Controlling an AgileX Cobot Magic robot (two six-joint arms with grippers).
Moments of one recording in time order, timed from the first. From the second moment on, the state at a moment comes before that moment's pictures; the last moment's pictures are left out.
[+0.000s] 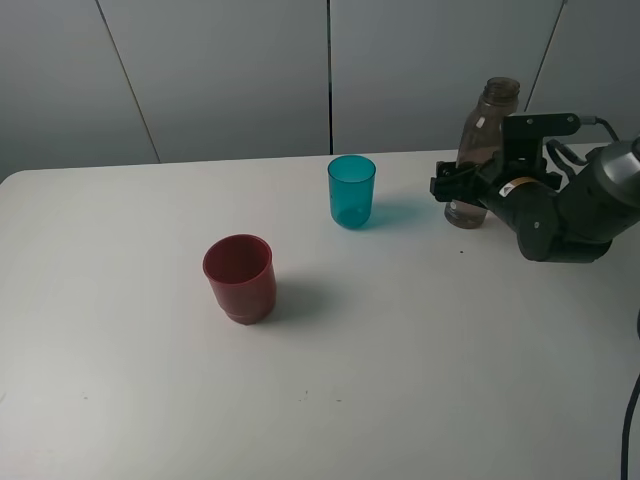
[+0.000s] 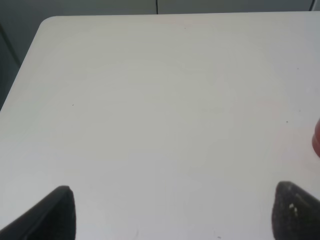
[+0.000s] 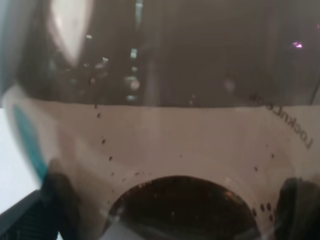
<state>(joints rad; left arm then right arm) 0.03 0.00 -0.51 0.02 1.09 -0.02 0.25 2.10 -0.73 0.25 -0.94 -0.07</state>
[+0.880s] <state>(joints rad) 0.03 0.00 -0.51 0.02 1.09 -0.02 0.25 2.10 -0.73 0.26 -0.96 -0.07</state>
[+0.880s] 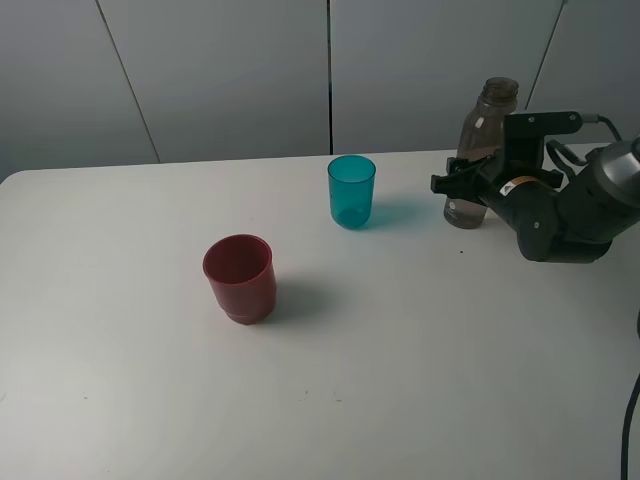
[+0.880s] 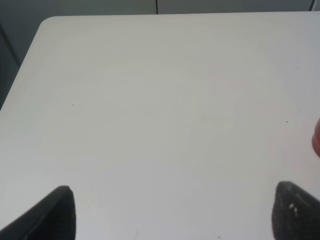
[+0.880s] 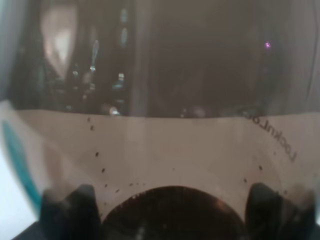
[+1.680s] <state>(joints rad) 0.03 0.00 -0.51 0.02 1.09 -0.02 0.25 1.97 -0.77 0.13 -0.79 -0.12</state>
